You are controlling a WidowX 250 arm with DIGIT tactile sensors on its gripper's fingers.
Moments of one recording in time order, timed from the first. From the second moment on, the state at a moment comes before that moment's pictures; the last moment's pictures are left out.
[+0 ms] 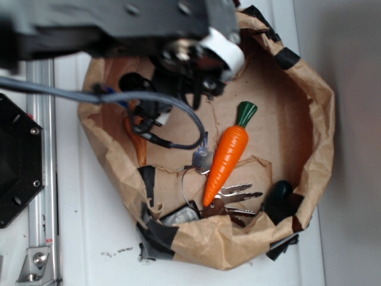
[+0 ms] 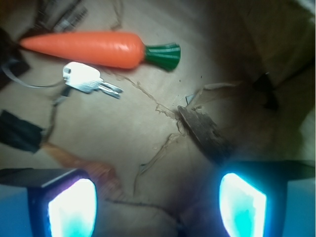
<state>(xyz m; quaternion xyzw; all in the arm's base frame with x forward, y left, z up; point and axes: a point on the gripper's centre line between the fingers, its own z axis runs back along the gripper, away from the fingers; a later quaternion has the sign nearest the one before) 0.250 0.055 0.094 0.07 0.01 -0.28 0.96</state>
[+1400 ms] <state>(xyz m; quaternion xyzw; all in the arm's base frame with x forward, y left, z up) 0.255 0.085 0.061 0.06 -0.02 -0.31 0.95</state>
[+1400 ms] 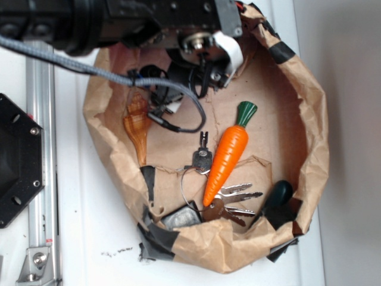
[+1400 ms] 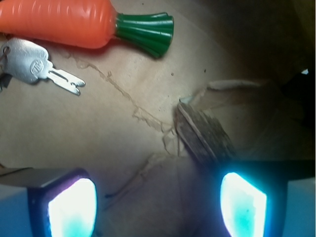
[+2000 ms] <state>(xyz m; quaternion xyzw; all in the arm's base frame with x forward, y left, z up) 0.255 0.094 0.067 0.07 -0.02 -0.31 0.95</state>
